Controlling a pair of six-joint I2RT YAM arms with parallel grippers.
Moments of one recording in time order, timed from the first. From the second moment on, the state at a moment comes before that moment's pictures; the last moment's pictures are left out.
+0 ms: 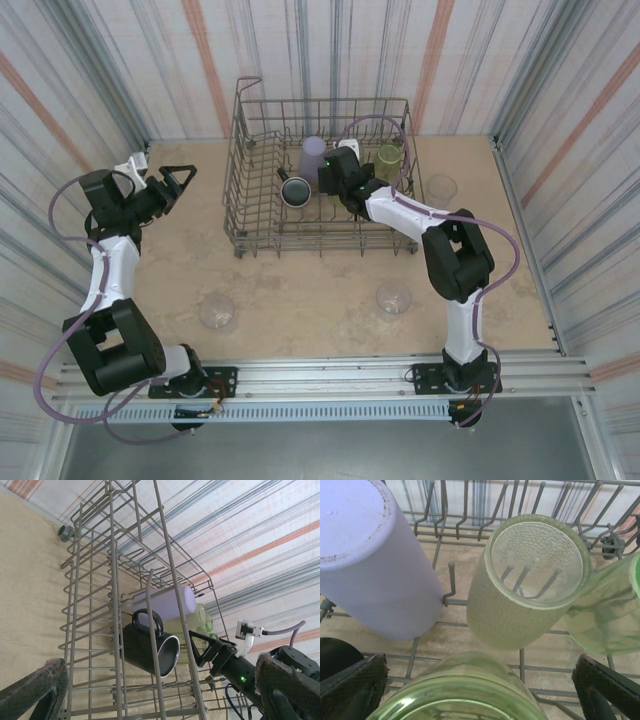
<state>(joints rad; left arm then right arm) 0.37 1.31 0.95 -0.03 0.94 -0.63 0.60 1.99 1.52 -0.17 0.47 0.30</state>
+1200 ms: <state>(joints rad) 0.37 1.31 1.02 -0.28 0.75 -0.55 0.57 1.41 1.26 -0.46 0.21 0.48</state>
